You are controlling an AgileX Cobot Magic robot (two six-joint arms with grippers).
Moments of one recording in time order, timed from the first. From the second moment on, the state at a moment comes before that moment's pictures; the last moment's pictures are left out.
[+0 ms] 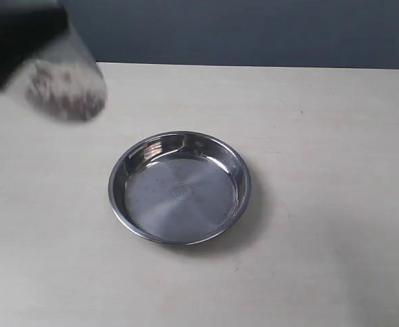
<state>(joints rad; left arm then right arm) -0.18 0.74 -0.67 -1.51 0.34 1.53 0.20 0.00 0.00 0.04 0.24 0.12</state>
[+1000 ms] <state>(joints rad) -0.18 0.71 -0.56 -1.63 0.36 1.70 0.20 0.00 0.00 0.04 0.24 0.12</state>
